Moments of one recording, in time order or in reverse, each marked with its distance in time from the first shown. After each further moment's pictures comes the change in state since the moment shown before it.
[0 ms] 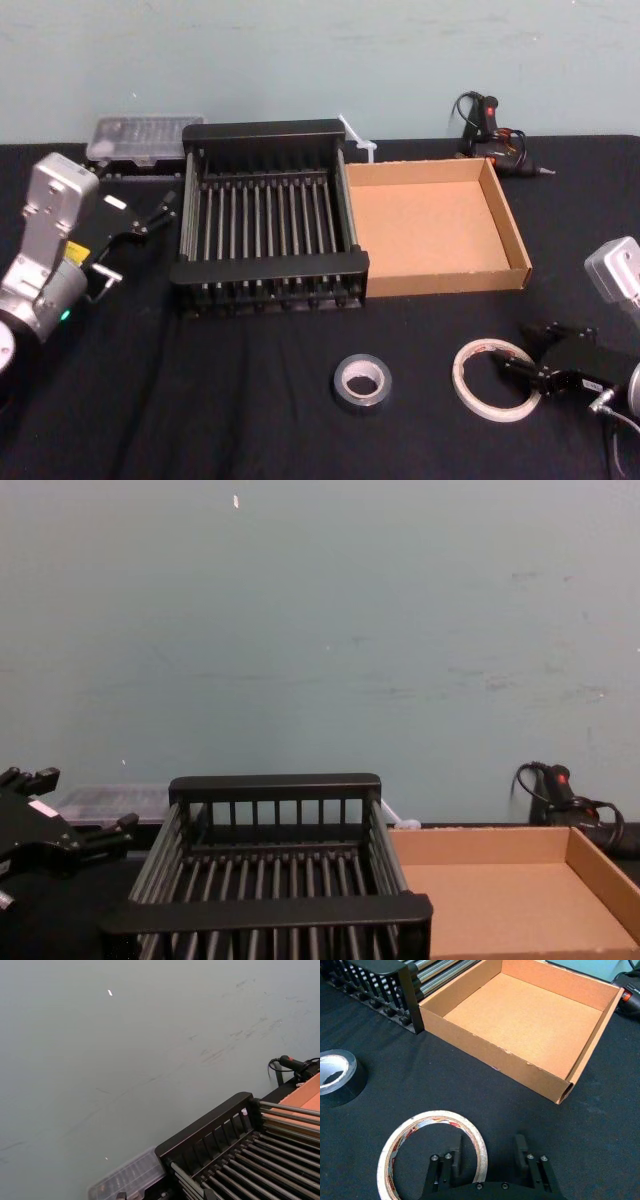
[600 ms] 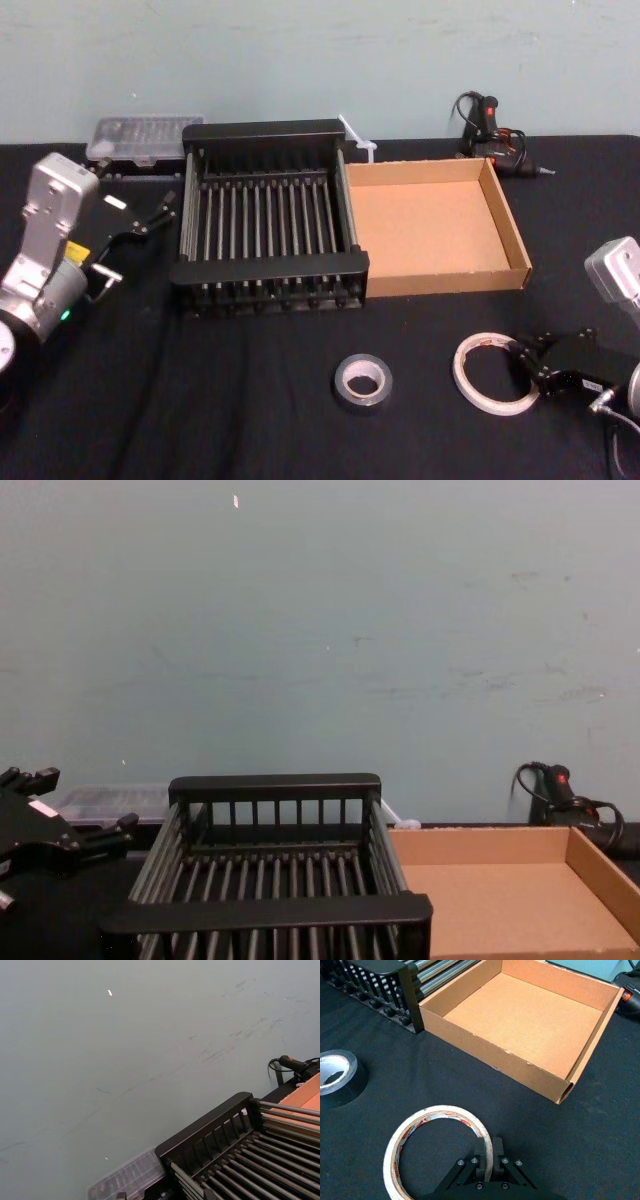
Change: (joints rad) left arm 0.000 0.000 0.000 0.000 0.000 0.000 0.000; right arm 0.000 0.000 0.000 0.000 0.000 0.000 0.000
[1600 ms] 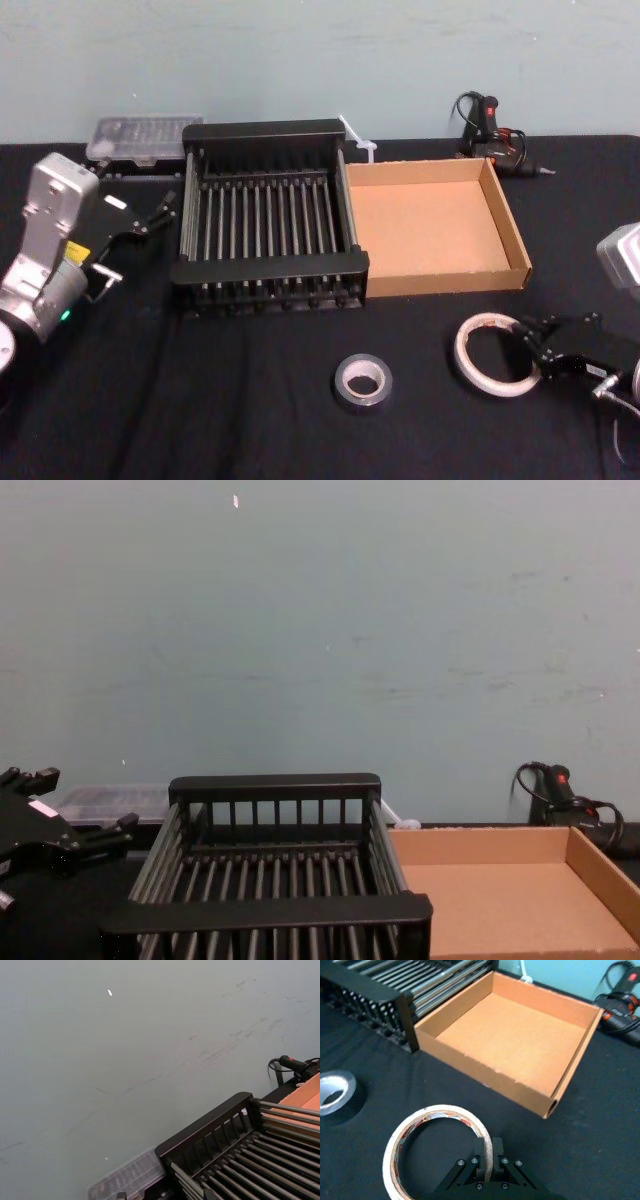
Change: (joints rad) left arm 0.000 0.000 0.000 0.000 0.000 0.000 0.000; right arm -0.010 -0.010 0.031 -0.027 0.013 -0.013 -0.018
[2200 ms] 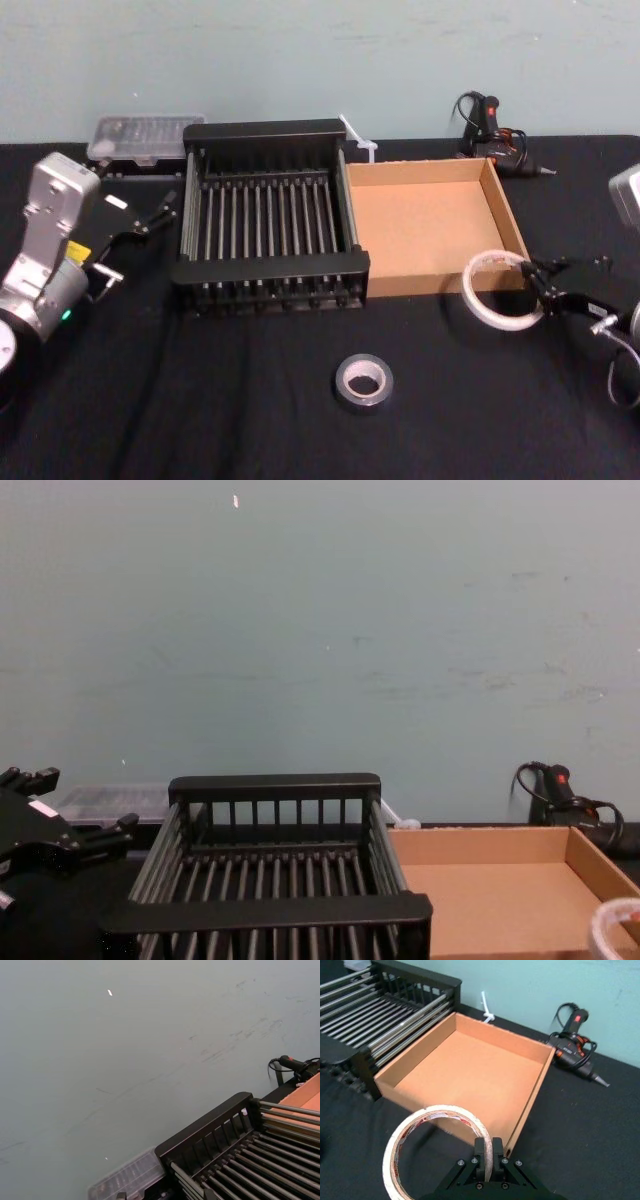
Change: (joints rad) left arm 0.000 0.000 0.000 0.000 0.000 0.000 0.000; right arm 0.100 -0.061 0.024 0.013 -0.008 0.048 -0.064
